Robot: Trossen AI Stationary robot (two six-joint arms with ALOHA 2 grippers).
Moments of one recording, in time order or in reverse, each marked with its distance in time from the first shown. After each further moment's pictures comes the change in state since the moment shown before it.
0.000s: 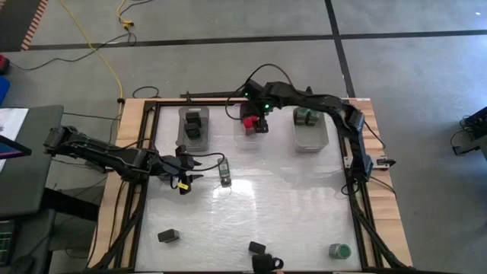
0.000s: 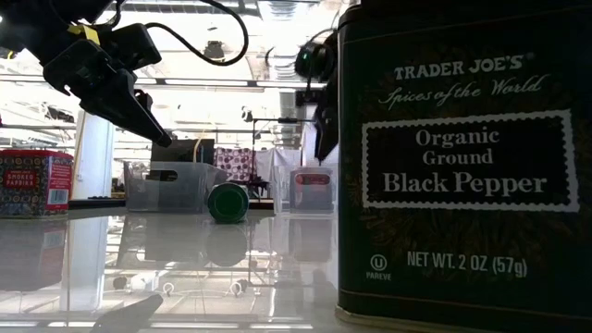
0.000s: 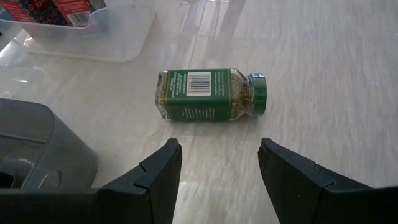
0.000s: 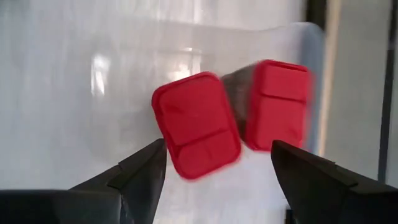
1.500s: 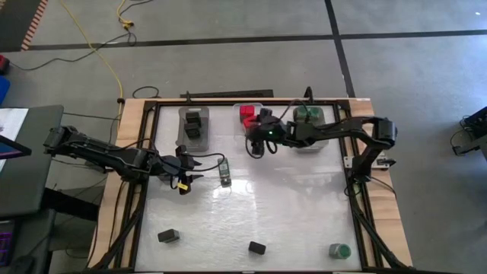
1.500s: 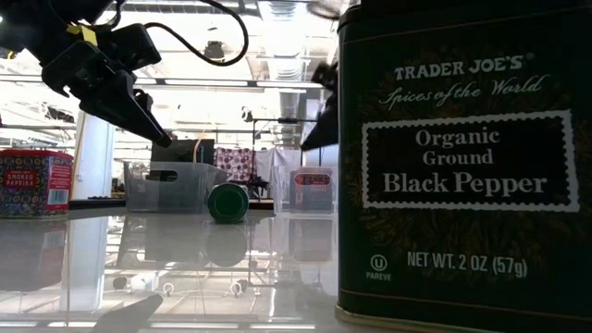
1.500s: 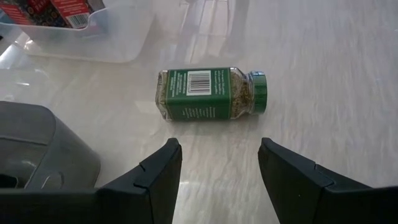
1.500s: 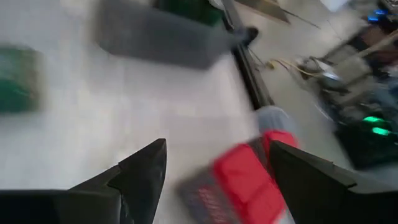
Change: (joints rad) left arm 0.001 0.000 0.000 -0.003 0.000 0.019; right arm 0.234 -0.331 -0.831 1.110 0.281 0.130
